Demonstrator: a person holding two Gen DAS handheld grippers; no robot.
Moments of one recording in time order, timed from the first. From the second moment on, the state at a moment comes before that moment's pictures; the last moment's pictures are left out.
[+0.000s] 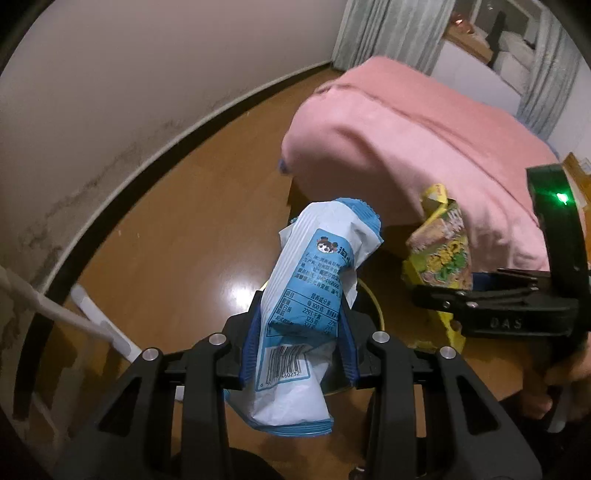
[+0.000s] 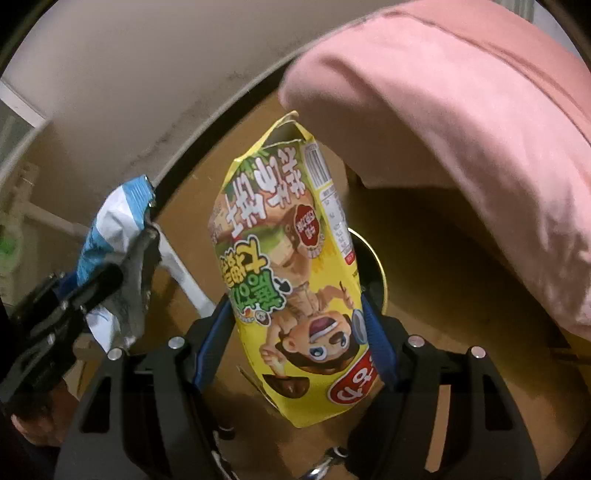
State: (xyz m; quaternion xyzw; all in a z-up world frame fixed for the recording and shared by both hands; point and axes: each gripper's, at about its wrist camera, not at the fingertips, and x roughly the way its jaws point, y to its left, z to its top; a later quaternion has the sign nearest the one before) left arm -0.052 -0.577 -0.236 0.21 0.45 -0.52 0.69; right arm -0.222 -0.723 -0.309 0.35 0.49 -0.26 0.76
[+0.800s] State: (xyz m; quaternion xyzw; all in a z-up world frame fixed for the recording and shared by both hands) left arm -0.060 -0.600 -0.264 0.20 0.47 -0.52 0.68; right arm -0.211 -0.741 -0.325 0.38 0.49 -0.25 0.74
